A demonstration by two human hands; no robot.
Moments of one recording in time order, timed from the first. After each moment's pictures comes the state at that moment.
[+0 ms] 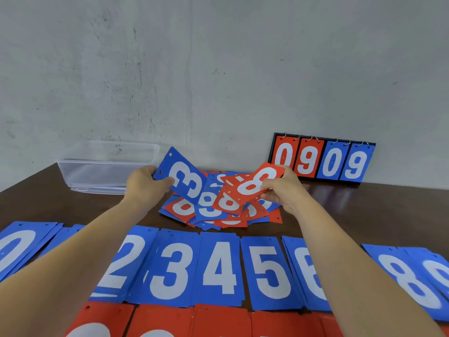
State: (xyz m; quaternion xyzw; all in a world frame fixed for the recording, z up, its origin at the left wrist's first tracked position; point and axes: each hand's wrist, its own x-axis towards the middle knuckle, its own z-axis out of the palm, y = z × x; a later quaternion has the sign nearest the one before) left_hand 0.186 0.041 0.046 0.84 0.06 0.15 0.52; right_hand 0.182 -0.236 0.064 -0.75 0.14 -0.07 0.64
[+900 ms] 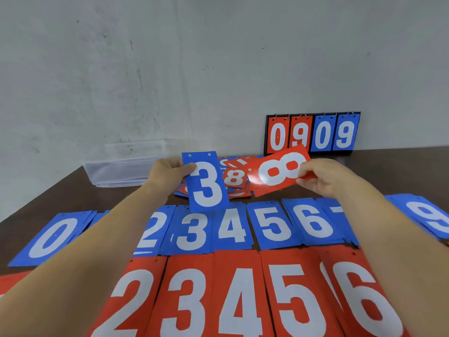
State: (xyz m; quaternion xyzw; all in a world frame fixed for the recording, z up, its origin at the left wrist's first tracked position) left_hand 0.114 0.027 0.065 0.80 -0.02 0.04 0.60; right_hand 0.073 -0.277 0.067 -0.66 0.21 -0.07 0.72
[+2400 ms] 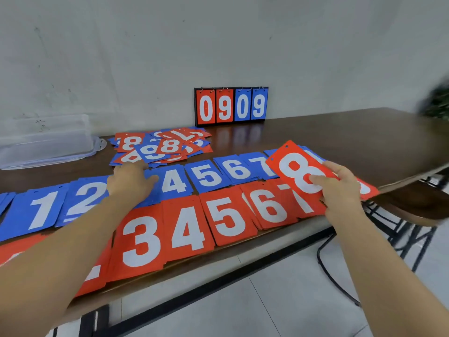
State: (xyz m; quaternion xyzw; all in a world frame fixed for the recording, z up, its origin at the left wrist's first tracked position) left_hand 0.077 0.010 -0.010 0.97 -0.10 0.09 0.19; right_hand -0.163 -0.294 0.017 -0.59 0.34 -0.38 0.63
